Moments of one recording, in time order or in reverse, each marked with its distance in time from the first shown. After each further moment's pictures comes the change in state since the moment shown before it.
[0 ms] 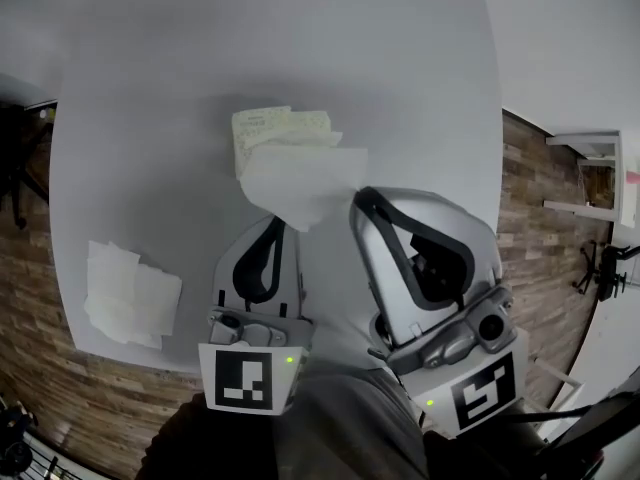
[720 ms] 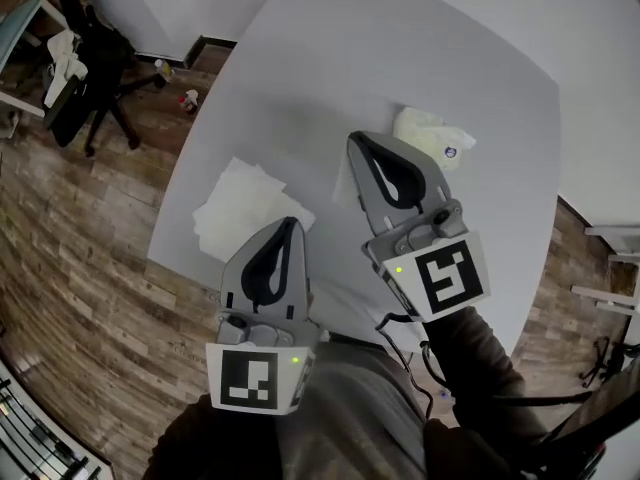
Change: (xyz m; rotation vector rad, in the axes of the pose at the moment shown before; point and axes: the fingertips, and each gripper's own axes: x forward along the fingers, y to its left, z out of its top) left arm -0.262 0.115 0.059 0.053 -0.168 0.284; right arm 0.099 0.217 0.013 0.064 0.044 0.172
